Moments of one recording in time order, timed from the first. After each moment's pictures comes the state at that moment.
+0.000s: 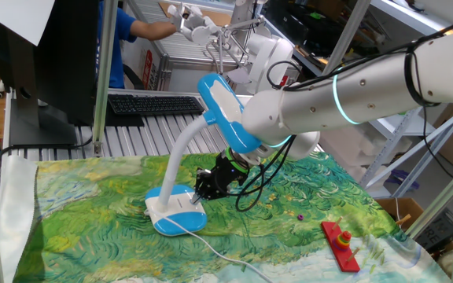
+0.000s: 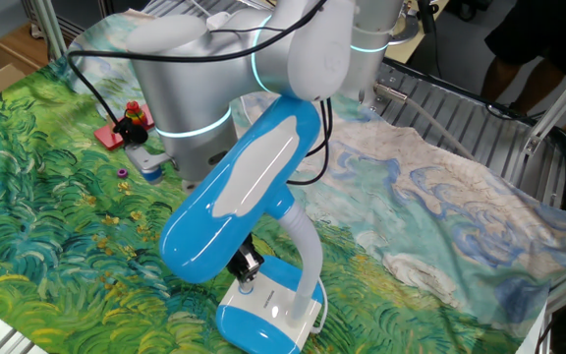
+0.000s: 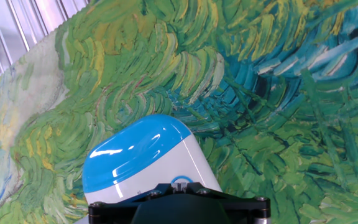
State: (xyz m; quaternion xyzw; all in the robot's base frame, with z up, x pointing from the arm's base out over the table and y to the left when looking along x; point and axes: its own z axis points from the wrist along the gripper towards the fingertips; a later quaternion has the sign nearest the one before) arm 0.631 0.079 0.033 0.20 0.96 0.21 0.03
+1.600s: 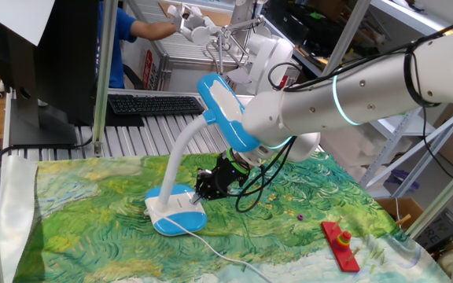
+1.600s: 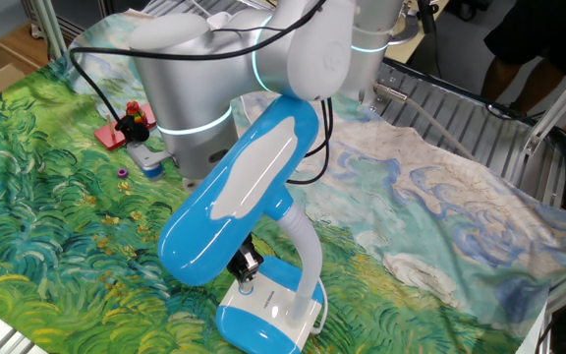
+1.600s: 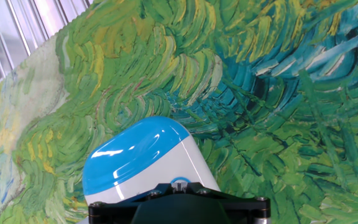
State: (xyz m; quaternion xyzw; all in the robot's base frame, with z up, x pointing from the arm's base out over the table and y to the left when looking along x) arm 0.631 0.080 0.034 0.21 0.95 0.21 0.04
